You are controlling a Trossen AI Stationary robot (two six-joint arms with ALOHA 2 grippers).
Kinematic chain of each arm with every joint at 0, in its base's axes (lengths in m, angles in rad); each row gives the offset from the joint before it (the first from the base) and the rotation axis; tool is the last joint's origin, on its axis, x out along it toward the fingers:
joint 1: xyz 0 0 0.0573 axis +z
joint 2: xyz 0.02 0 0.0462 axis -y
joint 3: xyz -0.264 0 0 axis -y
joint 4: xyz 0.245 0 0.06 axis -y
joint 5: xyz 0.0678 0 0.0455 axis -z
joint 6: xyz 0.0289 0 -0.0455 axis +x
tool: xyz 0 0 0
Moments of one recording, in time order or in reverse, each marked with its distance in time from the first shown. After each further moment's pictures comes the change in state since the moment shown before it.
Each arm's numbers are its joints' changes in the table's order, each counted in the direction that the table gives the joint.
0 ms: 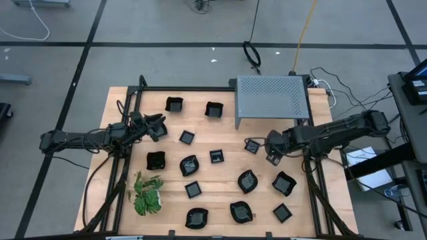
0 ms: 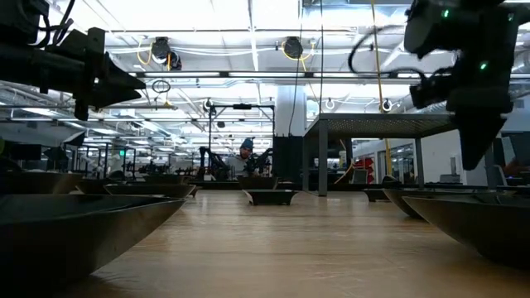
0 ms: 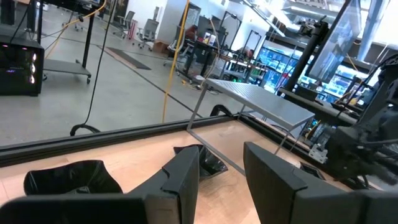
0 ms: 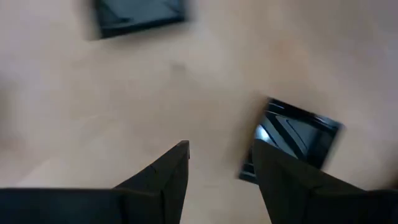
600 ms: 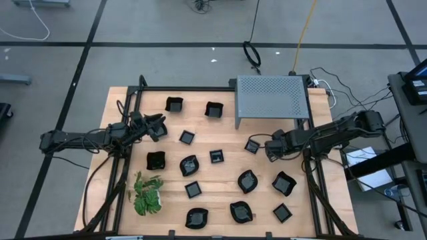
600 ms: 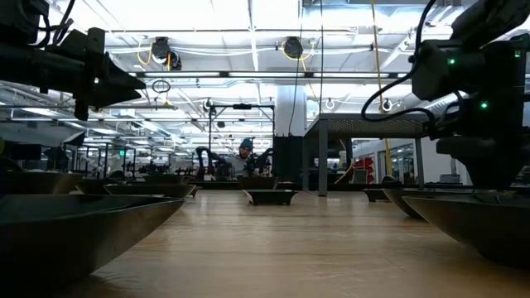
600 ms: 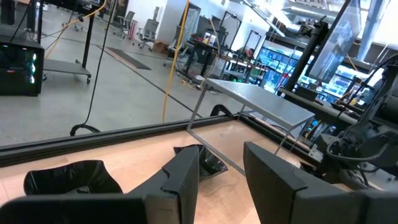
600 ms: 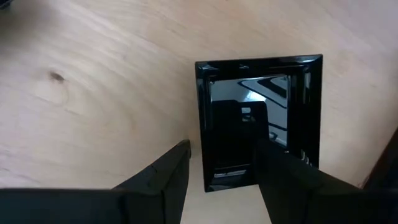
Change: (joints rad) left arm 0.000 0.000 0.000 0.000 0.000 0.000; right arm -0.022 -0.095 -0.143 0.081 0.051 0.347
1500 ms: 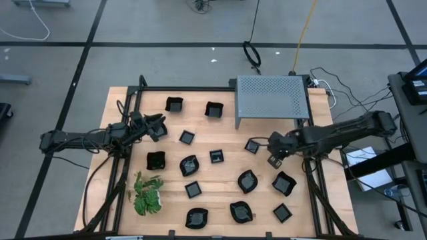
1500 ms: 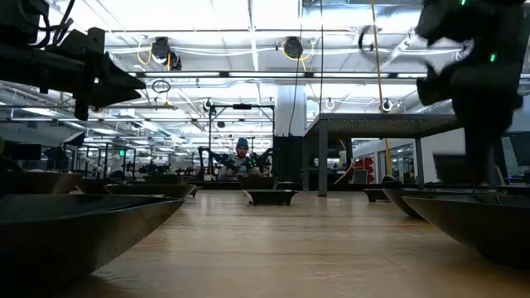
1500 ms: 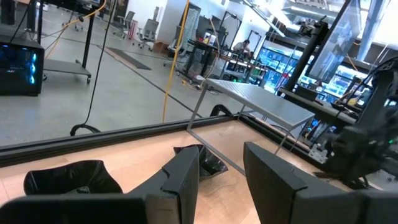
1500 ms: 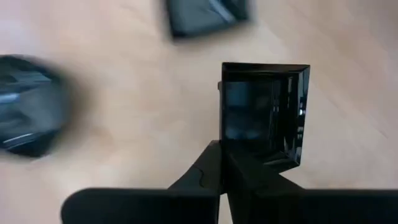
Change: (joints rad) left arm 0.000 0.000 0.000 0.000 0.000 0.000; right arm 0.062 0.273 0.084 0.082 -0.201 -0.338
